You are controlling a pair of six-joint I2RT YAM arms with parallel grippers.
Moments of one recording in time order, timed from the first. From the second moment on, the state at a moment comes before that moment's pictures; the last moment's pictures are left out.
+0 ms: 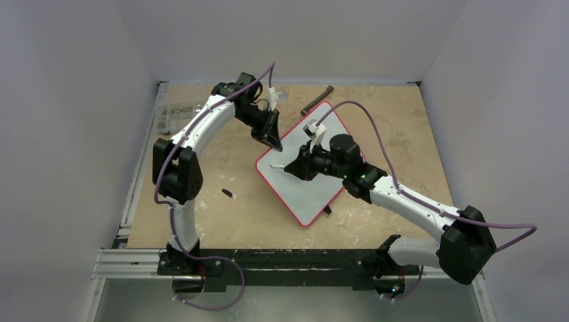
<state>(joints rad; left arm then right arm) -0.40 1.99 1.86 -1.10 0.79 -0.01 0.71 1.24 0.82 0.09 -0.35 0.33</state>
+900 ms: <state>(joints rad) -0.41 1.99 1.86 -1.10 0.78 -0.01 0.71 1.12 0.69 0.04 -0.31 0.34</state>
